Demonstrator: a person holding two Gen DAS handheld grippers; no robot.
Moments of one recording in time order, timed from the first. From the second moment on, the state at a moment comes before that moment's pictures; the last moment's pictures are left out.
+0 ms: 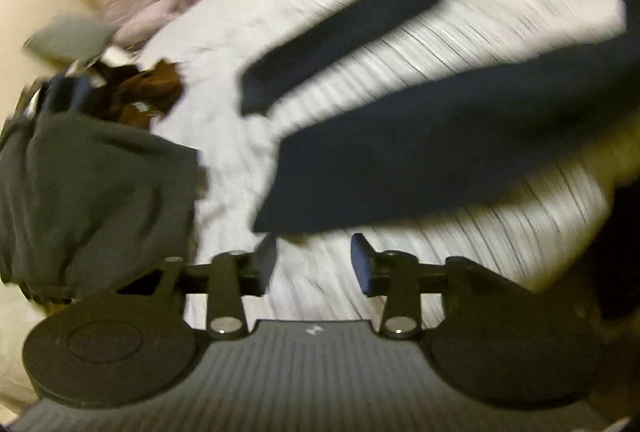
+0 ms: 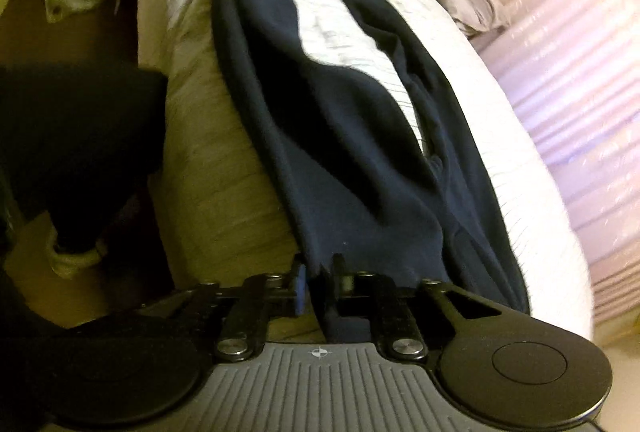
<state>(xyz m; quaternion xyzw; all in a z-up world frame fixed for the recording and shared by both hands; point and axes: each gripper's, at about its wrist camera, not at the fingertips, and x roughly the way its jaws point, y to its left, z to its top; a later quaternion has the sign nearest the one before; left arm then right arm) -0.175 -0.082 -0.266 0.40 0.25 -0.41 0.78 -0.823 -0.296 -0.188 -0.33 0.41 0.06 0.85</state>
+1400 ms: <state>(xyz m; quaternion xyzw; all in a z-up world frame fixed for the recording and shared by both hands) -0.159 -0.148 -0.258 0.42 0.19 -0.40 0.79 -0.883 -0.465 -0.149 0.13 0.31 -0.25 0.91</state>
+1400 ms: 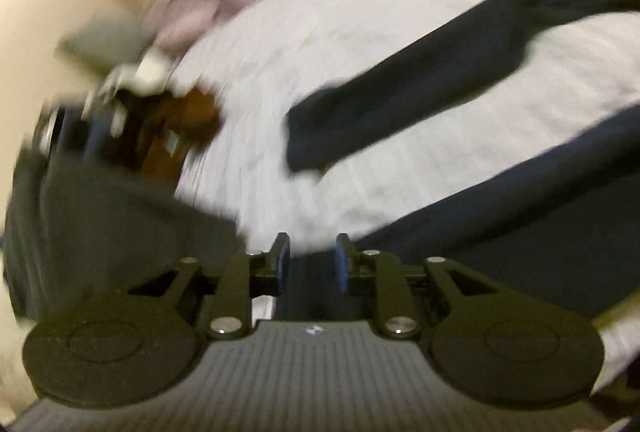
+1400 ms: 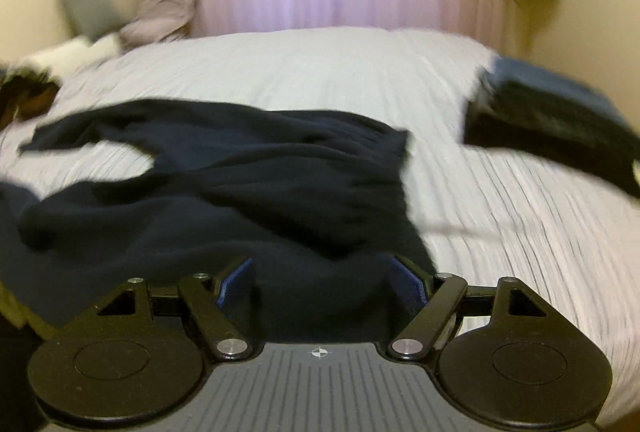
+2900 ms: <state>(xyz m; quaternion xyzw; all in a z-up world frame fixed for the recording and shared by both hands) -0.182 -0.254 -0.243 0.43 0.23 -0.56 0.67 -0.669 -0.395 -0.128 -0.01 0.35 0.14 0.93</state>
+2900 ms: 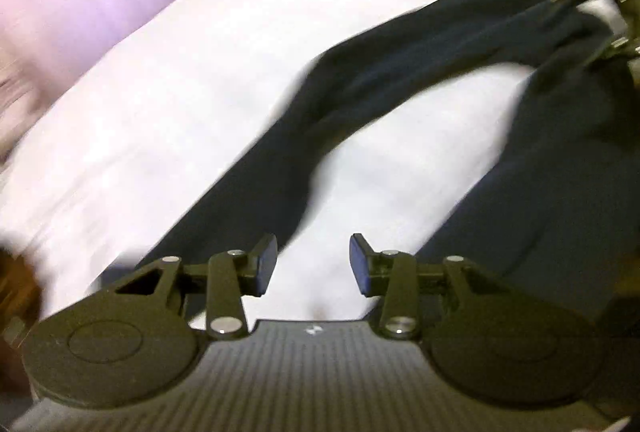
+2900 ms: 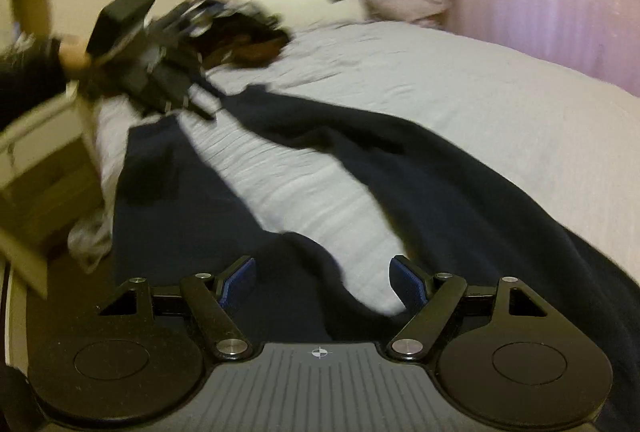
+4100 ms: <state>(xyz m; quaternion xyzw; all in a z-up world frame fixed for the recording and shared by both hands) -0.045 -0.136 -0.305 0.32 0.35 -0.42 0.77 -0.582 -0.385 -0.178 0.00 0.43 0.14 0.89</state>
